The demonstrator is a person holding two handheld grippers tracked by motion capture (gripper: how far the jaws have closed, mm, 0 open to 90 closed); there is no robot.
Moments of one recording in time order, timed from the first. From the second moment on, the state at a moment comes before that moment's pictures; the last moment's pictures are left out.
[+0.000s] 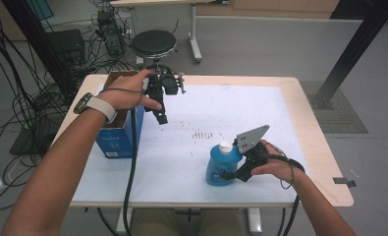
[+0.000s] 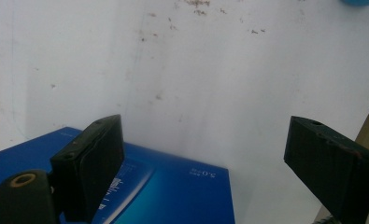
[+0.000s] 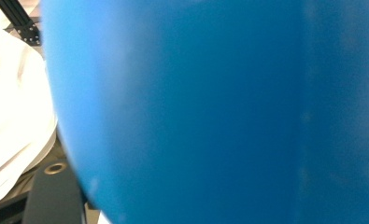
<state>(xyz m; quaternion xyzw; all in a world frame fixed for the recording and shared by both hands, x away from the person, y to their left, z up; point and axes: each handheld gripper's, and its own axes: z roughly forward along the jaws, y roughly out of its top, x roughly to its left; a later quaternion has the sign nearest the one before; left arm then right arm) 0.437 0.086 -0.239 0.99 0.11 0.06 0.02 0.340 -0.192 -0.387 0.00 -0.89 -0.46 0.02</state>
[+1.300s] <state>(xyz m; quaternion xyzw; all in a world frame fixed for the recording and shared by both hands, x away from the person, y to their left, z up) 0.437 0.086 -0.243 0.99 0.12 0.06 0.02 0.341 -0.192 -0.393 0.01 -0.88 -0.47 0.02</state>
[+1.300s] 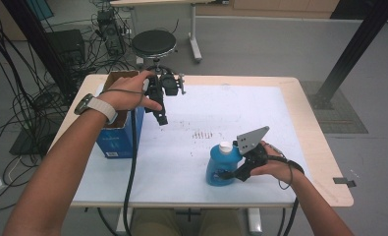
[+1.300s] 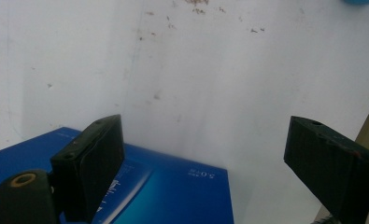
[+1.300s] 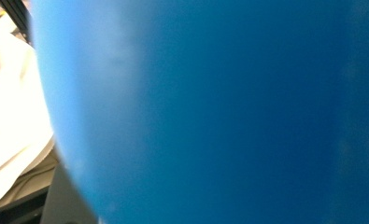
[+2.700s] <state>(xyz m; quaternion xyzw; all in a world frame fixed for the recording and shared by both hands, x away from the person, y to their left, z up) 0.438 0.085 -0.245 0.99 0.12 0.06 0.02 0.342 -0.192 -0.399 0.02 -0.87 -0.49 0.03</state>
